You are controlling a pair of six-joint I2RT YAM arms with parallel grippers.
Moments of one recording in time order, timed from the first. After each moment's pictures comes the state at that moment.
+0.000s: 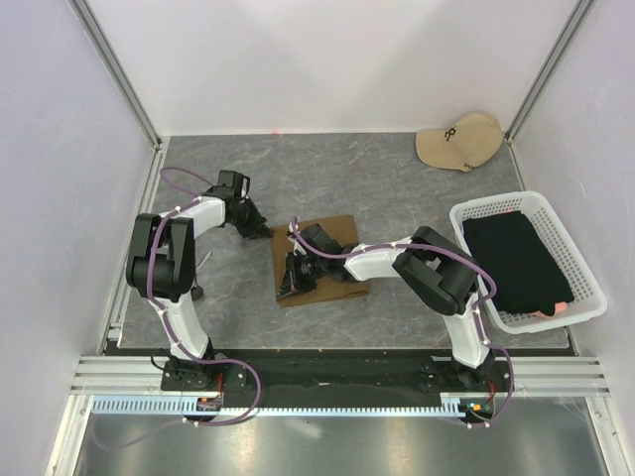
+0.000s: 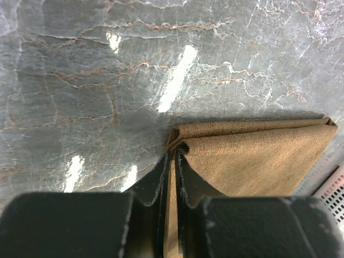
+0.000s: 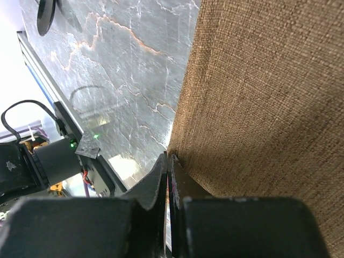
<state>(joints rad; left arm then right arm) -0.14 1.88 1.14 -0.37 0.27 -0.74 0.92 2.06 1.15 0.15 -0.45 0.86</state>
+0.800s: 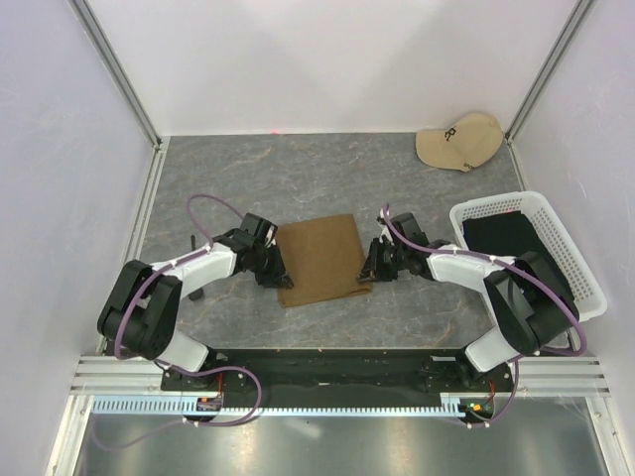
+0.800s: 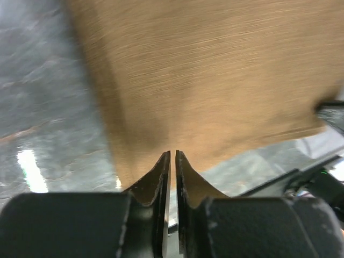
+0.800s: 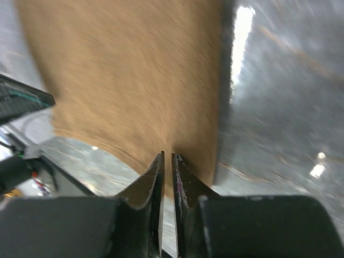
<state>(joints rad) -0.44 1.49 0.74 -0.37 0.30 -0.71 0.51 1.54 0.72 -0.09 -0.37 0.65</state>
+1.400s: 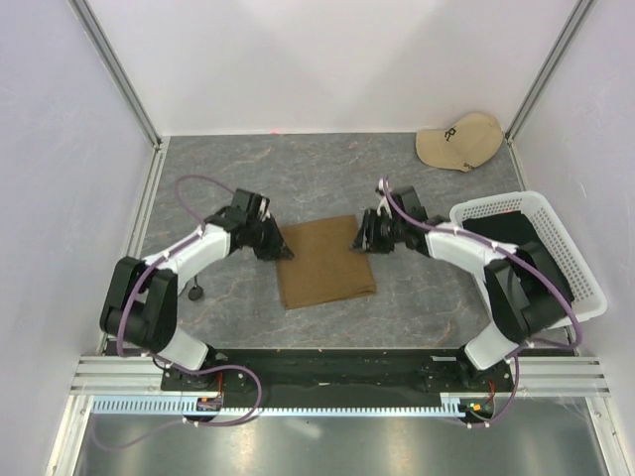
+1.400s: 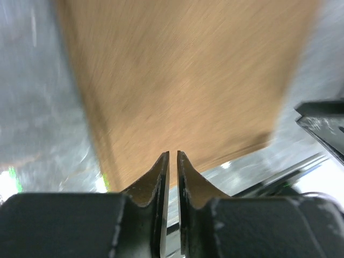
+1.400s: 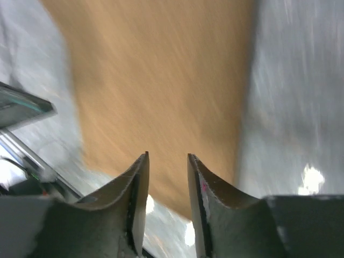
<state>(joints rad) -0.38 1.50 0.86 -0.39 0.32 -0.72 0.46 1.56 0.85 -0.16 -0.36 0.59</state>
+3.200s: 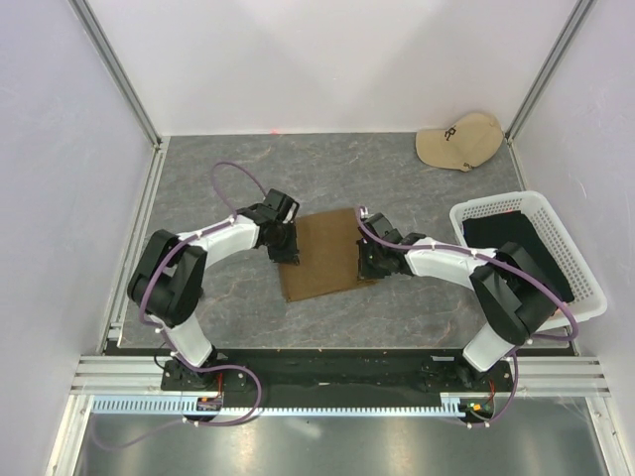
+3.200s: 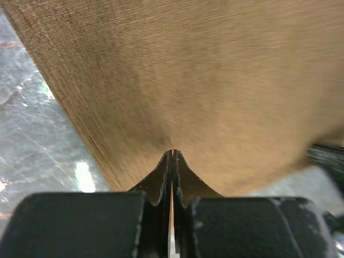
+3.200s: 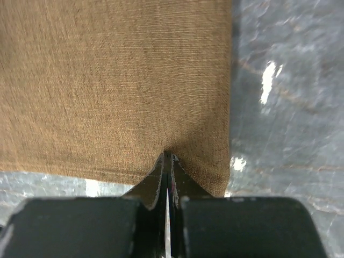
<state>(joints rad) -0.49 1.72 1.04 -0.45 0.13 -0.59 0.66 1.63 0.87 -0.28 -0.01 0.59</state>
